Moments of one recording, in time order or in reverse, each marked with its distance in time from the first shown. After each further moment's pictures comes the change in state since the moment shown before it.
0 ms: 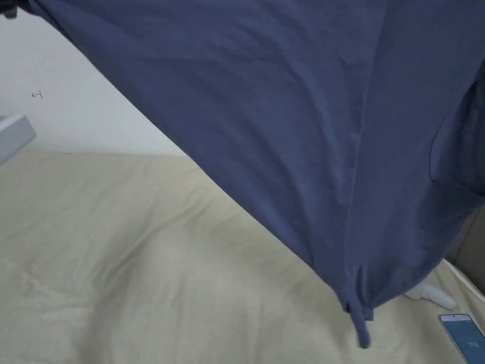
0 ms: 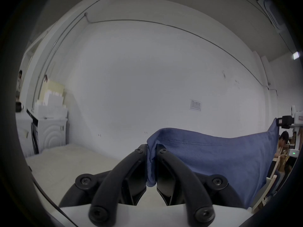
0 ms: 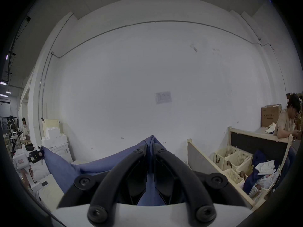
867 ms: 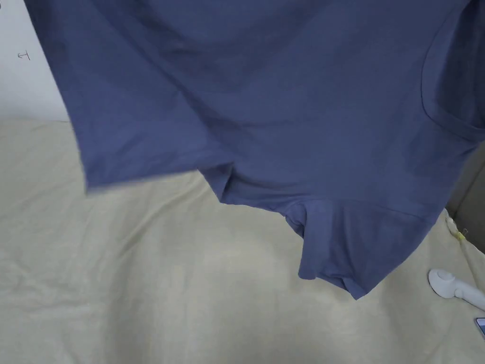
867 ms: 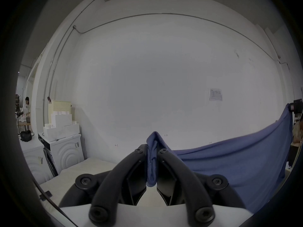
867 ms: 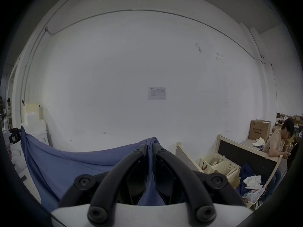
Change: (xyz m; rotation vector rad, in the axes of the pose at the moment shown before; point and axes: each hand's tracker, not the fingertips) left arm 0.004 0.036 -0.168 -0.075 0.167 -0.180; right arm -0.073 0.011 -0.150 -0.104 -0.155 0.150
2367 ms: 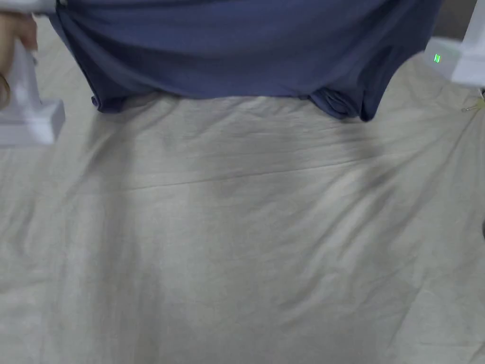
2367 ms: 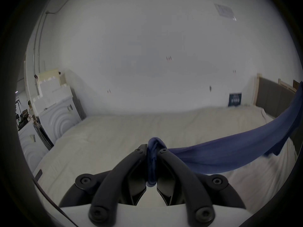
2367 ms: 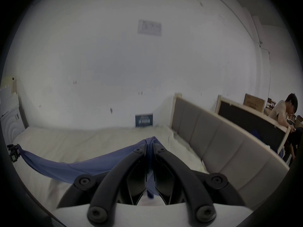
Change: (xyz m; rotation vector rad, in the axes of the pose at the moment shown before) left arm 0.092 -0.365 -0.226 -0.508 0.114 -0.163; right arm -0.049 -0.320 -0.308 -0.369 -0.138 -0.003
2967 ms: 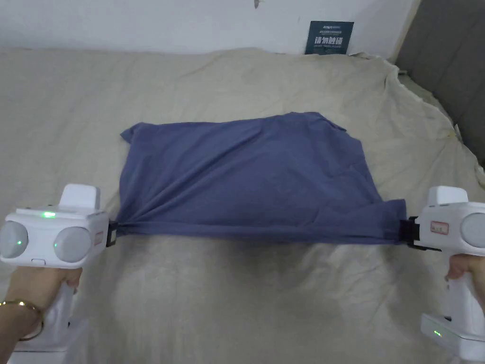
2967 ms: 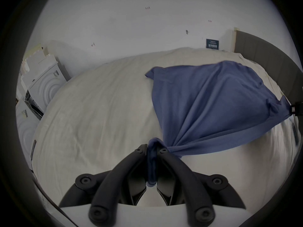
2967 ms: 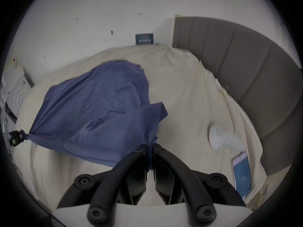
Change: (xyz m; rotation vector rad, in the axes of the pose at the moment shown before) left arm -0.035 -0.218 0.134 -0.335 -0.173 -0.112; right arm 0.082 -0.278 0.101 -0.527 0.119 0.012
